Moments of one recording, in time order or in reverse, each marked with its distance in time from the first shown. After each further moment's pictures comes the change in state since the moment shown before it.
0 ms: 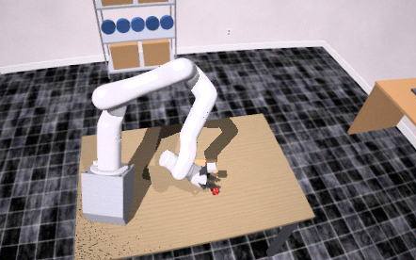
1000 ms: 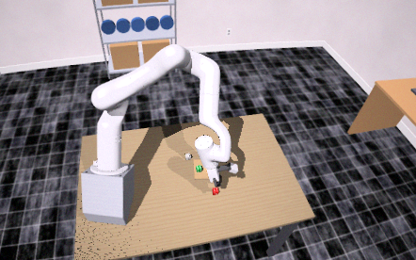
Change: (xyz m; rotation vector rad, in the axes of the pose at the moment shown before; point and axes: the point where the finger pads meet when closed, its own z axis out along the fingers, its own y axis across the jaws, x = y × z) arm 0.032 0.002 0.013 -0.019 -0.596 -0.020
